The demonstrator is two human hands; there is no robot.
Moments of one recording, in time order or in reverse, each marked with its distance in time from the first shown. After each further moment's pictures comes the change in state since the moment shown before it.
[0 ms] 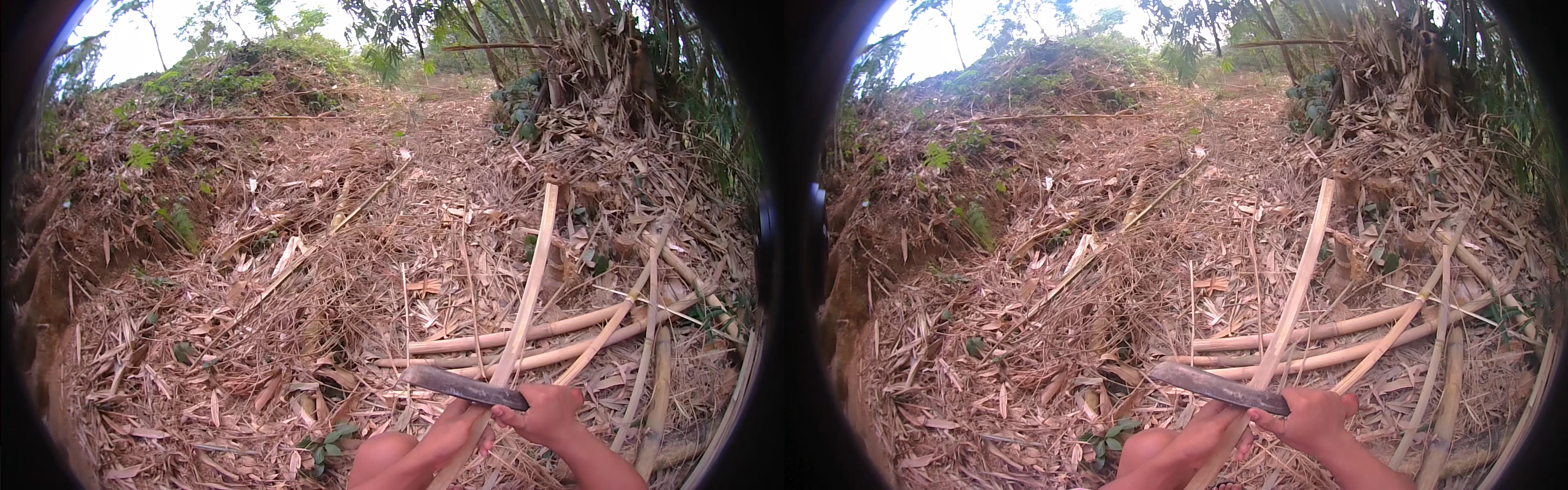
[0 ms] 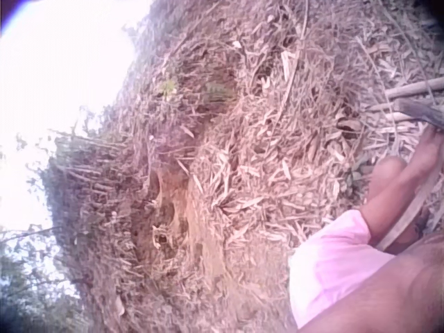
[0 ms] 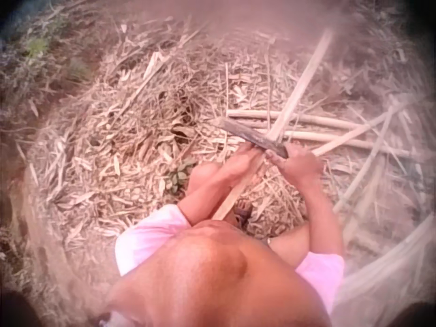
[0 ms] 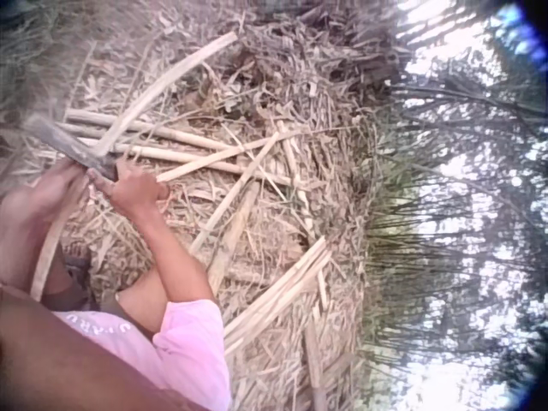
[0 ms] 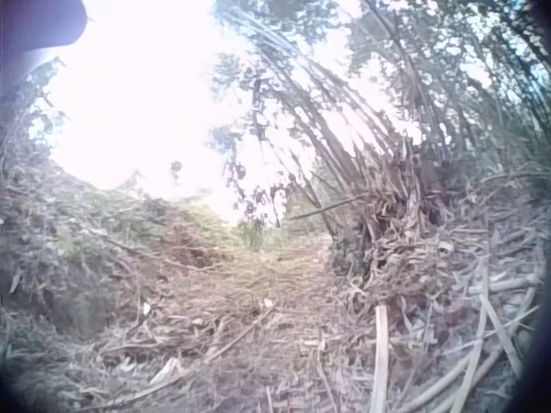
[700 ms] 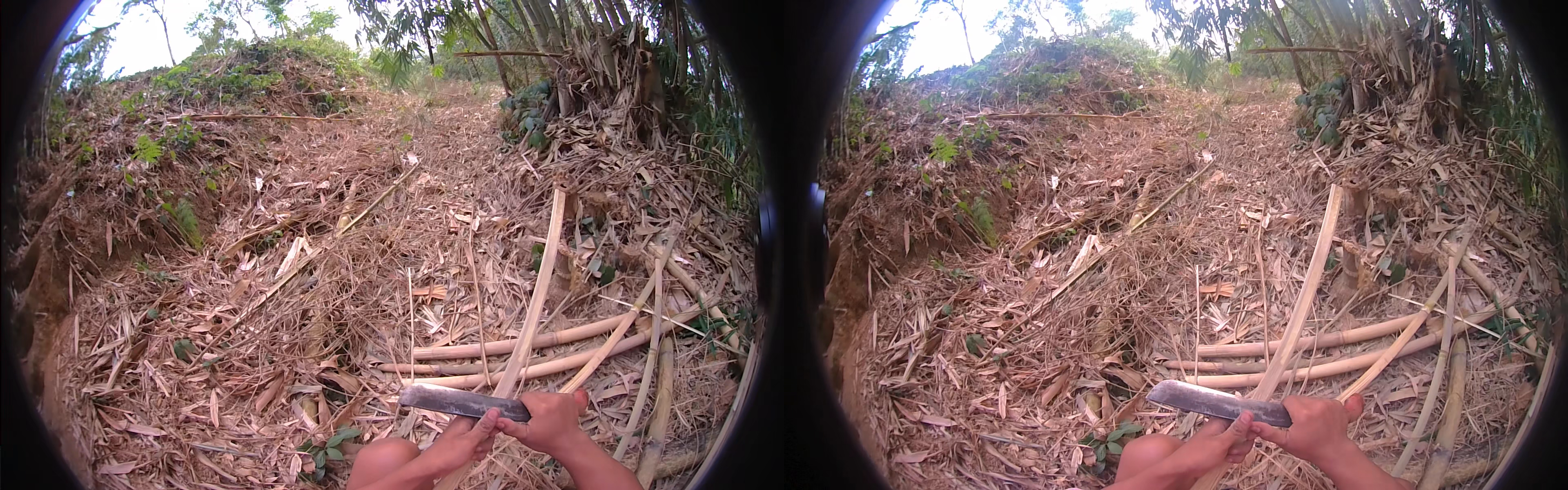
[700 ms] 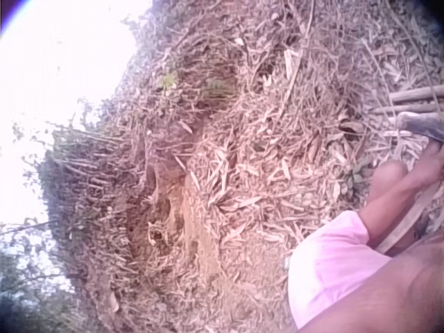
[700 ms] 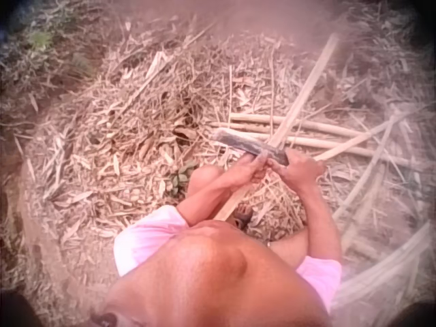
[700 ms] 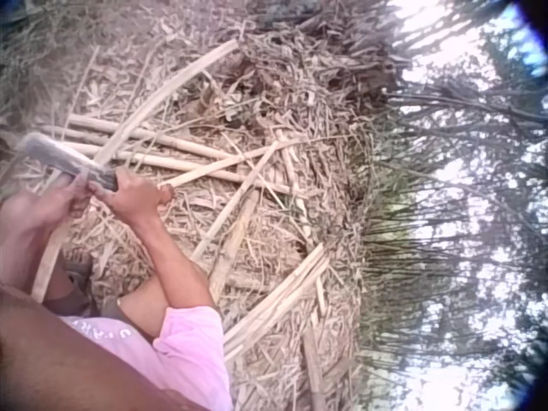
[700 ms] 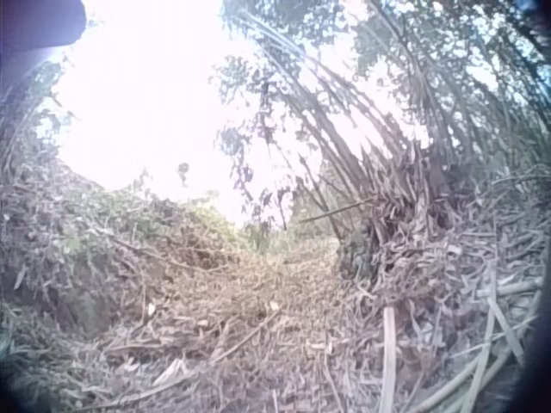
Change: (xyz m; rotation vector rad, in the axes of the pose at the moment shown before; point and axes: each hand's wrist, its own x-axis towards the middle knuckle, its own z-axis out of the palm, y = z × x) left_hand -0.004 -0.011 -0.016 0.032 -0.066 0.041; right_hand 0.006 -0.006 0.013 -0.071 0.055 -0.118
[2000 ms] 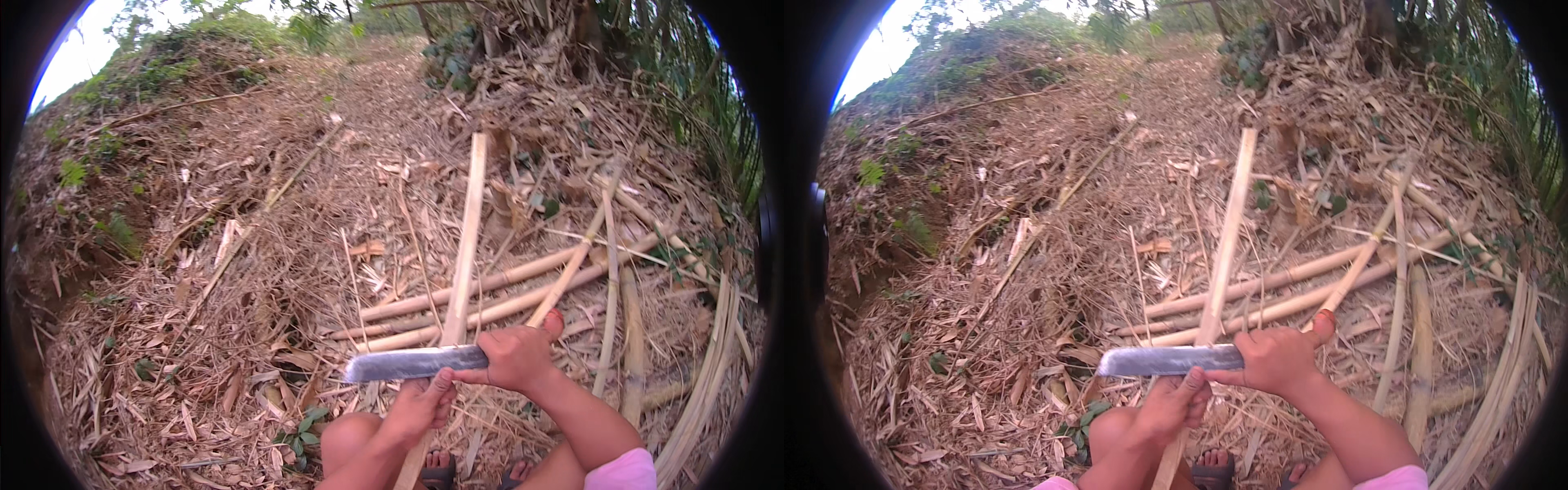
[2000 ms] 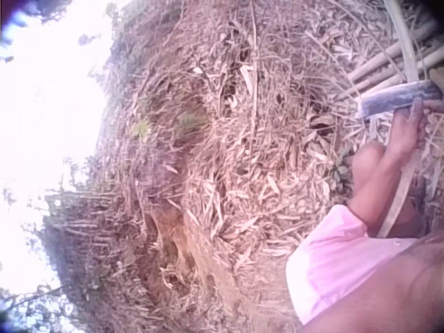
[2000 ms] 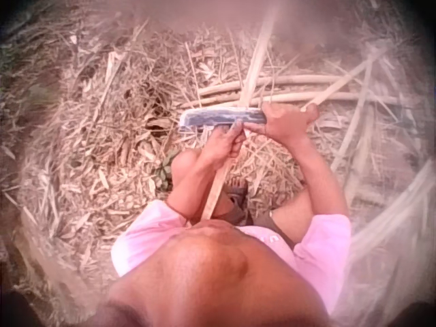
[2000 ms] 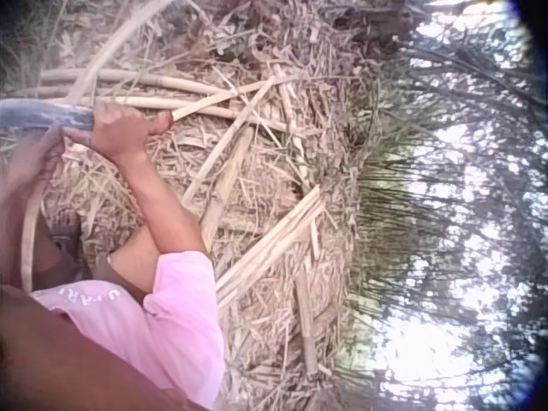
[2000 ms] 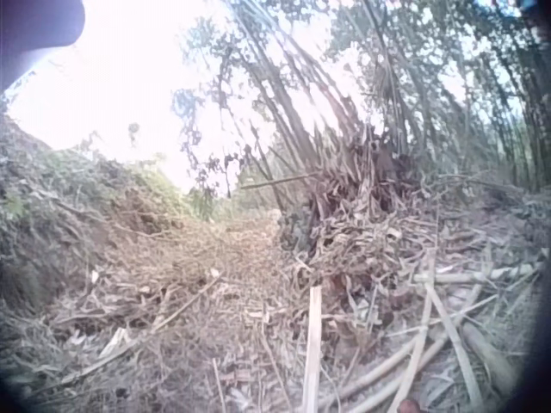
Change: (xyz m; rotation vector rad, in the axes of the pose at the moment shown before) left_hand 0.013 0.003 -0.001 0.079 0.130 -0.133; right_hand 0.013 0.025 0.001 -0.223 0.128 -0.114
